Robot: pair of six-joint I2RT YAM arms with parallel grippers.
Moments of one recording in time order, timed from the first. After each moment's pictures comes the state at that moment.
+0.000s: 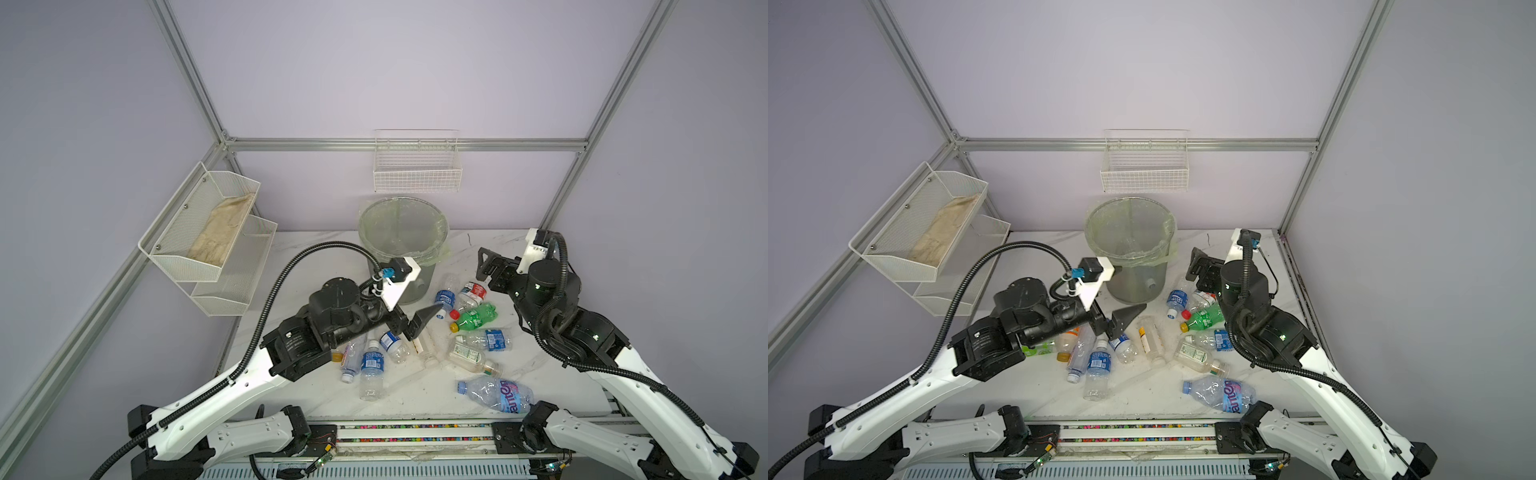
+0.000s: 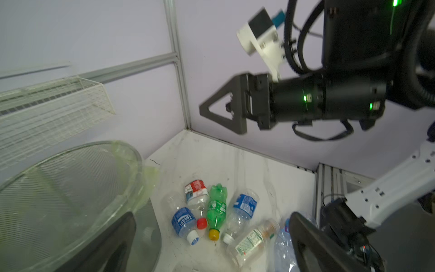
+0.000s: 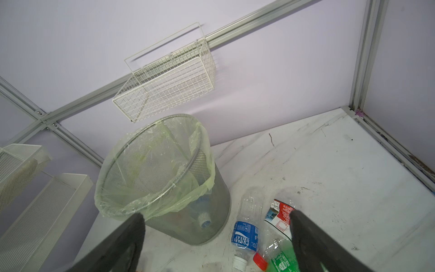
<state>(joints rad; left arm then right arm) -1.02 1.06 1.22 -0.32 0.01 0.07 0.69 0.95 1.24 -0.52 0.54 0.55</state>
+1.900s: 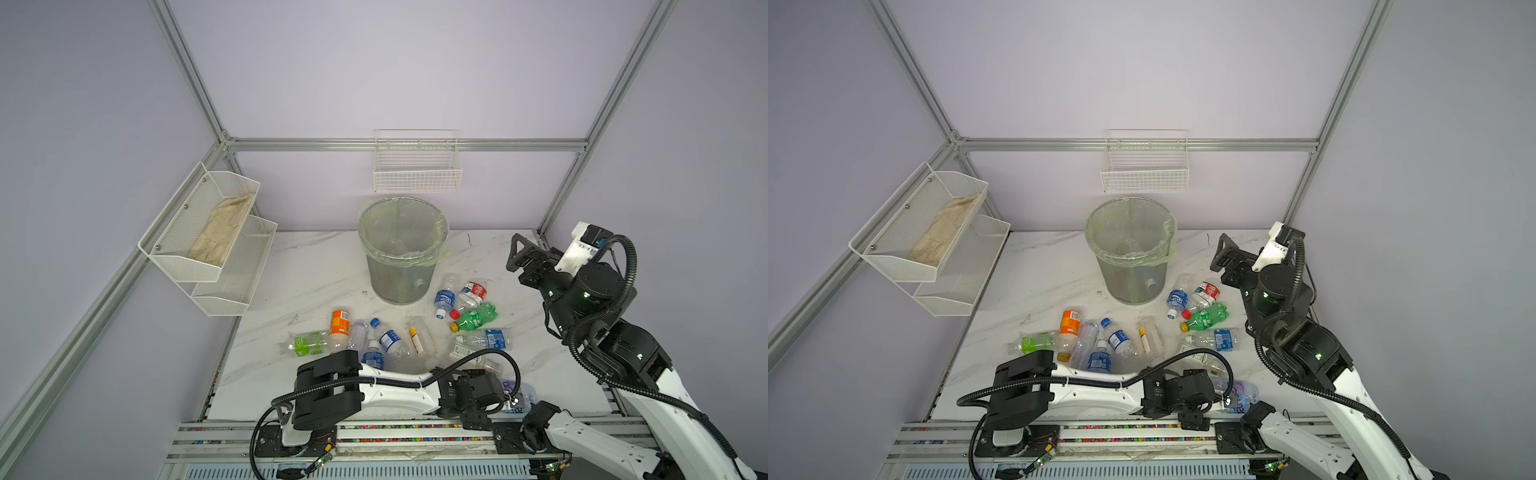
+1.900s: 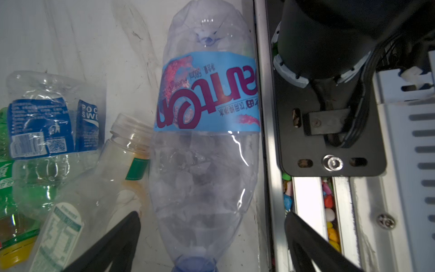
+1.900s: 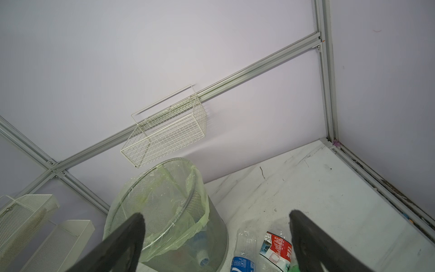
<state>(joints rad) -1.44 1.95 1.32 -0.27 -0.16 0.29 0.66 0.86 1.31 -0.52 0.62 0.51</state>
